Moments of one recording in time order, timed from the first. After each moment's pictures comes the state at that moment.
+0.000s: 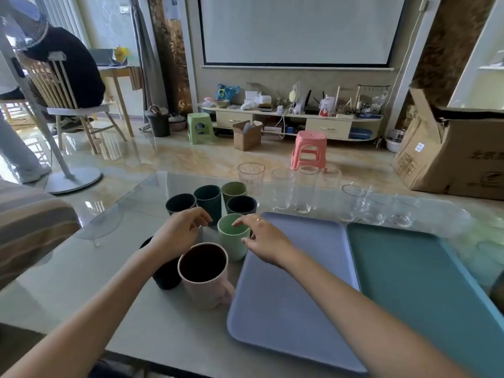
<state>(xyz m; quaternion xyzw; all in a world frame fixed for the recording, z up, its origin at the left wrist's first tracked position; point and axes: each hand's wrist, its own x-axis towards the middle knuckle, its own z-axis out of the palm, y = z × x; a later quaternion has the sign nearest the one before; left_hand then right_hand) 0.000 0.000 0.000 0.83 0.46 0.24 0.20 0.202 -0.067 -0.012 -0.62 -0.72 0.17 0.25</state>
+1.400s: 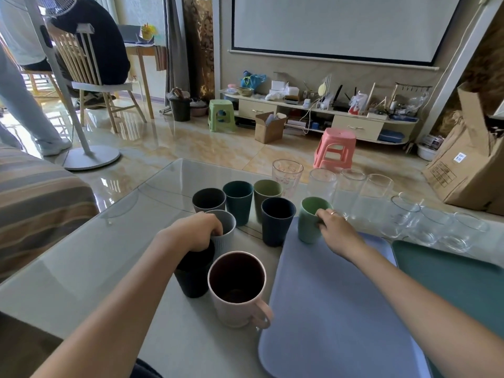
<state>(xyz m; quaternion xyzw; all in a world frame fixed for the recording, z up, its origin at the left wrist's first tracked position) -0.026 0.054 -0.006 0.85 0.51 -0.05 0.14 0.284 0.006 -0.044 -0.74 -0.65 0.07 0.17</state>
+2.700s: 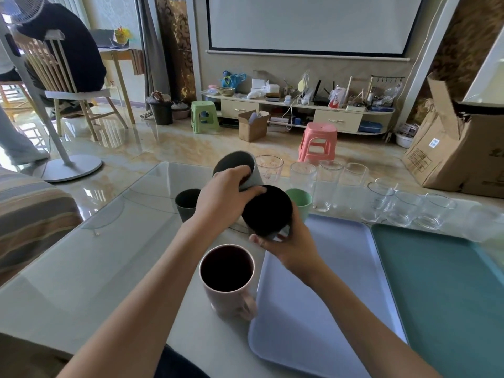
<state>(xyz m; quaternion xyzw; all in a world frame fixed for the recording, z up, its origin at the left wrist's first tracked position) 0.049 0.003 0.054 0.83 0.43 0.34 0.13 0.180 -0.071 -0.022 -0.55 -0.55 0.30 0.55</state>
